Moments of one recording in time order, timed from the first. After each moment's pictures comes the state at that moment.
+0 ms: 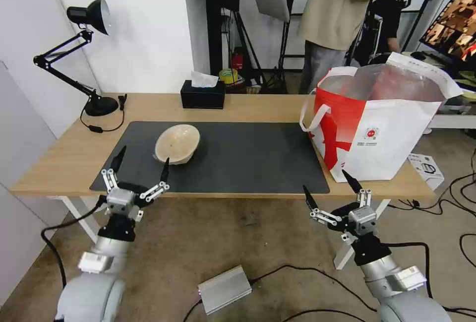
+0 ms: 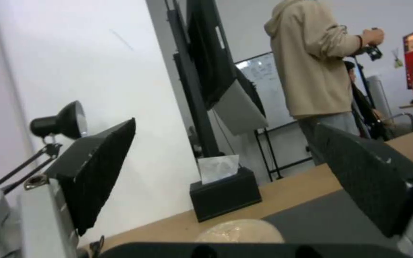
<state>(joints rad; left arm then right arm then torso) 1.48 -1.24 -0.64 -2.13 -0.06 -0.33 0.09 -1.68 1.18 0.60 2.21 0.16 0.26 -0.12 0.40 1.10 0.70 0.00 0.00</state>
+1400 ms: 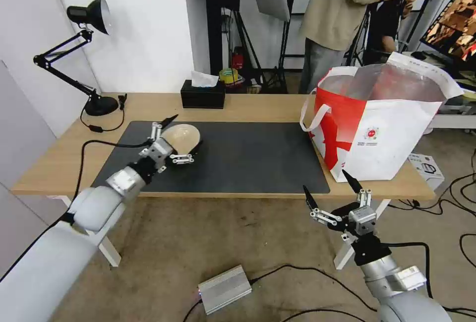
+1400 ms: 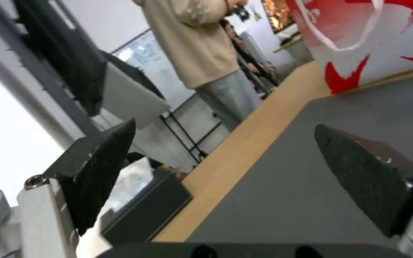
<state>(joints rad) 0.84 -0.84 -0.17 -1.77 -0.16 -0.18 0.24 -1.68 1.18 0.60 2.21 0.16 0.26 -0.12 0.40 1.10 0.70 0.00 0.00</state>
